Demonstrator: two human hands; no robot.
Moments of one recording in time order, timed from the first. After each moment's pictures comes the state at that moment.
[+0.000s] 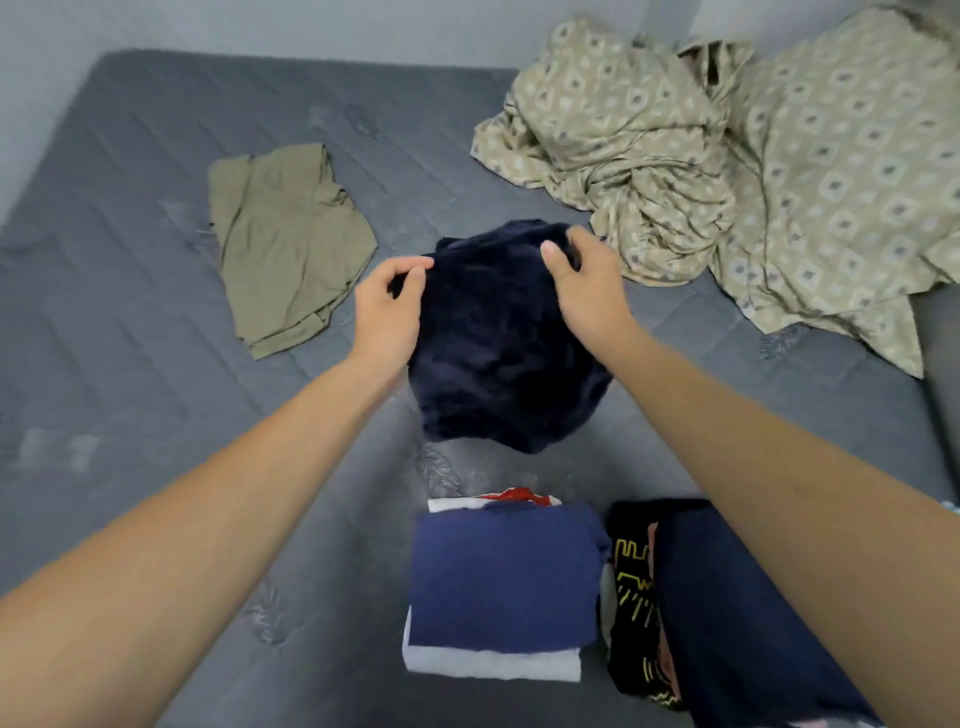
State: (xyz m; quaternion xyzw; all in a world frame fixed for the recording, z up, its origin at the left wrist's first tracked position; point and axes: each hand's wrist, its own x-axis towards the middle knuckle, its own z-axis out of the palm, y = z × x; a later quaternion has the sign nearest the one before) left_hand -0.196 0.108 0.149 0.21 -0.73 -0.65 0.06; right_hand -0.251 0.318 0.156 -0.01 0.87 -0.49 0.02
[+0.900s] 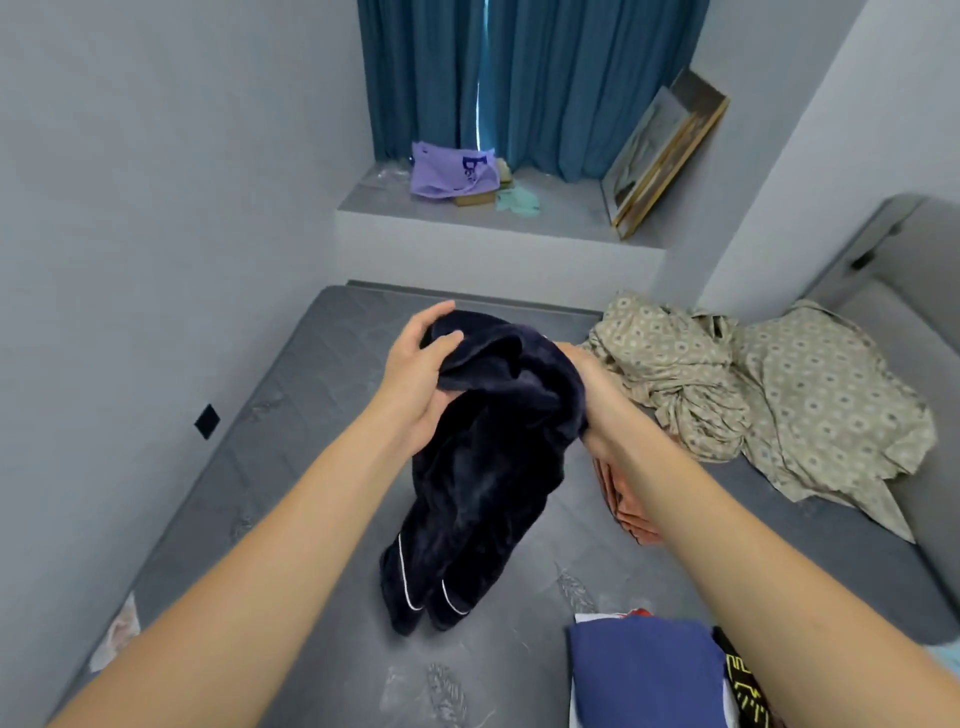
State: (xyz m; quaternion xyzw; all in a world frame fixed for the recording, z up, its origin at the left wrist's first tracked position) left_hand -0.029 -0.206 0.500 0.10 -0.50 -0.86 0.03; right_hand -0.061 -0.021 0.501 0.03 0.66 -0.73 0.18
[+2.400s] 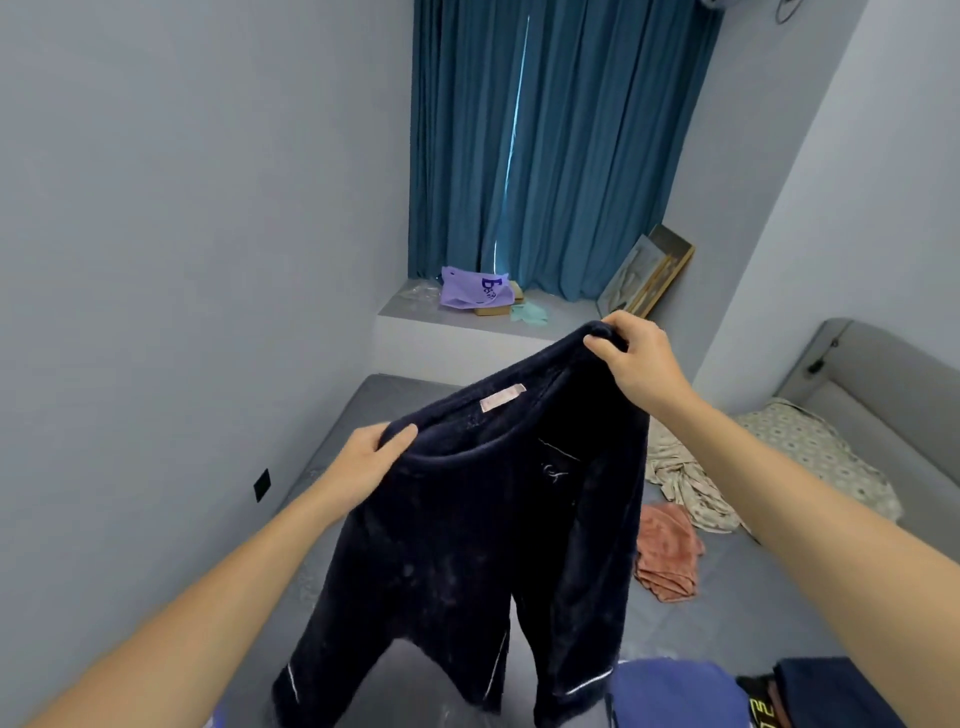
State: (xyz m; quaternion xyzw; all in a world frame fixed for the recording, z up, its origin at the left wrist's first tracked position) left_hand 0.189 -0.397 0.523 0.00 -0.79 -0.62 0.06; right_hand 0.074 -0.069 0.647 -0.18 0.89 -0.37 -0.20
